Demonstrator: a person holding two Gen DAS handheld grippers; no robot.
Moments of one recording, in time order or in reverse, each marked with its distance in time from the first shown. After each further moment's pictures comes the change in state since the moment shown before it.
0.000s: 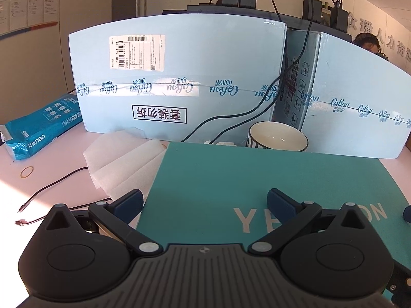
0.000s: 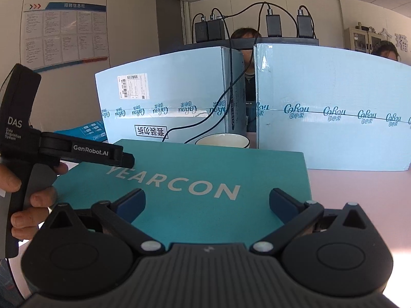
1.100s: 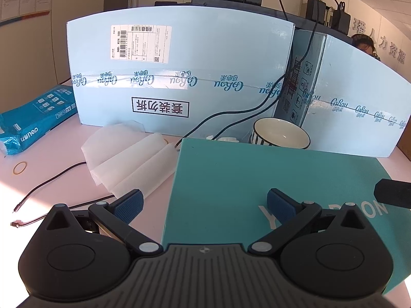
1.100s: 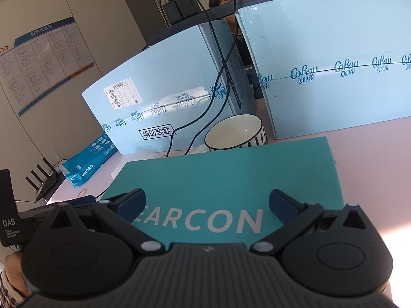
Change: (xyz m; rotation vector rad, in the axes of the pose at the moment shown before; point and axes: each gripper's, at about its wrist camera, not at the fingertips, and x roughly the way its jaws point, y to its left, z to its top) left arm 0.005 0.032 0.005 -0.014 0.042 -0.071; right arm 0.035 -0.029 0.050 0.310 0.198 0.107
